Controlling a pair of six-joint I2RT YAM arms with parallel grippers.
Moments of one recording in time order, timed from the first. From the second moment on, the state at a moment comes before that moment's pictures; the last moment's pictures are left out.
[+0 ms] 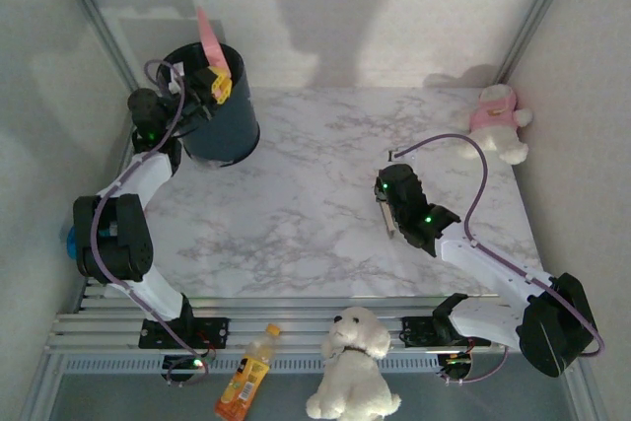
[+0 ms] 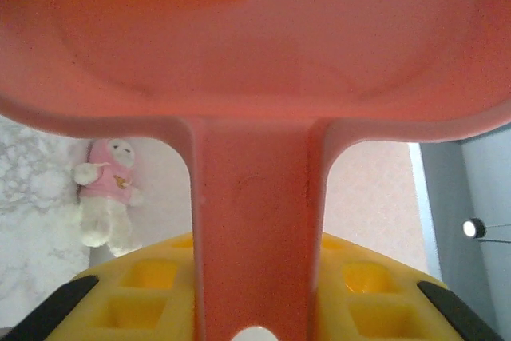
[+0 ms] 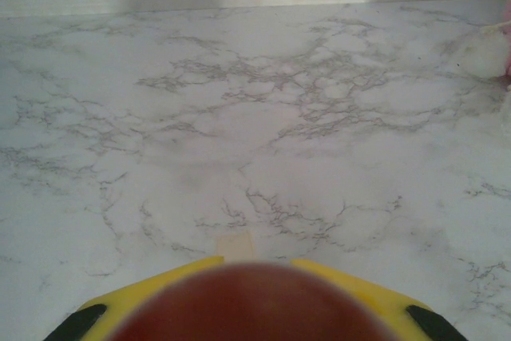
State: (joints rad) left arm 0.09 1.67 1.13 0.80 0.87 -1.79; right arm 0.66 1.13 0.72 -0.16 0.54 0.35
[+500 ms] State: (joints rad) left arm 0.09 1.68 1.05 1.03 0.81 -2.02; right arm 0.66 1.14 0.72 -0.16 0.54 0.35
